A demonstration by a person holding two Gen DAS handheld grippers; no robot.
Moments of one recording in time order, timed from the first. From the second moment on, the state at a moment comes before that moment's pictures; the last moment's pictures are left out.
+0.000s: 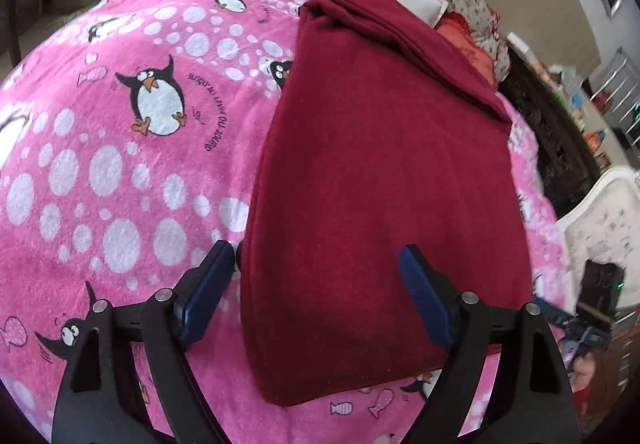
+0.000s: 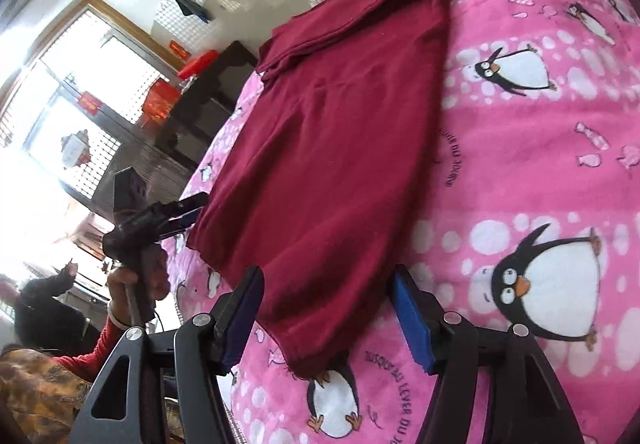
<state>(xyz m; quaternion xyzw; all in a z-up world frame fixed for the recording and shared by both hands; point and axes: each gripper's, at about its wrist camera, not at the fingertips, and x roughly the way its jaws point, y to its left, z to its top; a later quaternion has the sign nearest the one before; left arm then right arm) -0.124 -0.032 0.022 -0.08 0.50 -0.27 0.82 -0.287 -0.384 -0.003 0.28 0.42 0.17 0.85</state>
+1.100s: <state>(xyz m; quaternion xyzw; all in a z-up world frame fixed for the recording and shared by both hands) -0.134 -0.033 0.026 -0.04 0.51 -0.30 0.80 -0.285 -0.381 0.001 0.35 0.38 0.25 0.82</state>
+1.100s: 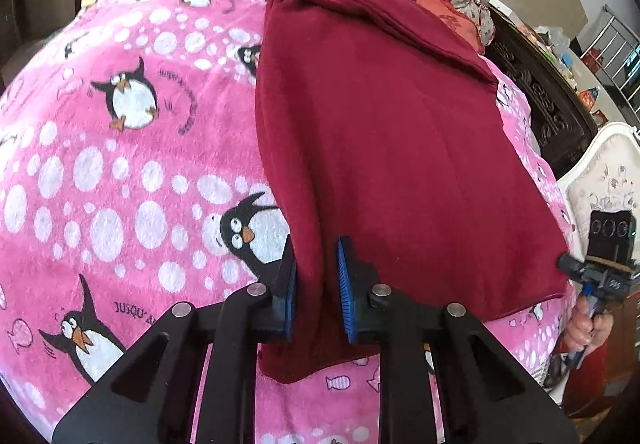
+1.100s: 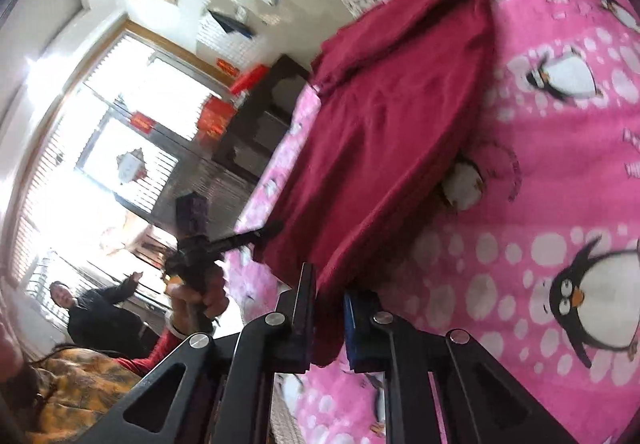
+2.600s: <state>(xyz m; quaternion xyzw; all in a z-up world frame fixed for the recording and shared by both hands) 0.128 -0.128 0.162 -0.12 0.41 -0.32 0.85 0.036 -0.557 0.070 0.35 0.27 0.08 0.89</state>
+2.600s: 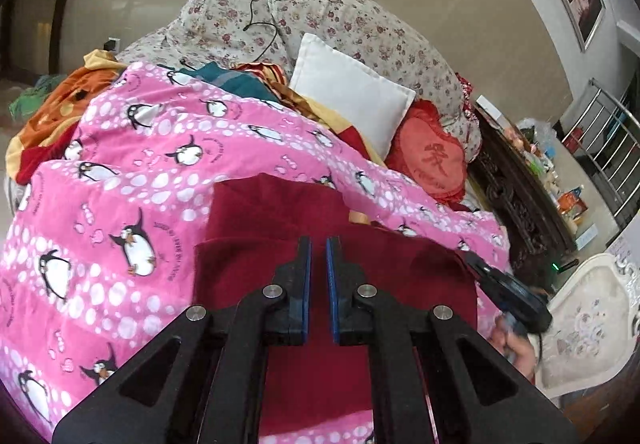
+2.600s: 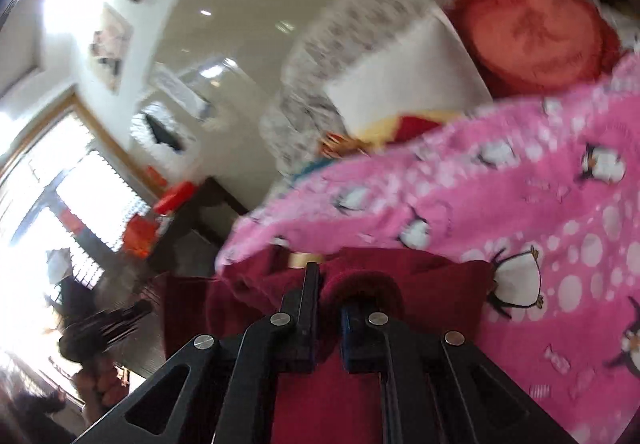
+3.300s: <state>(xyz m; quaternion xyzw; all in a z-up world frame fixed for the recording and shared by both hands) 0.164 -0.185 0.114 -0.02 0.42 -0.28 0.86 0.040 -0.546 0.084 0.24 0.29 0.06 0.93</state>
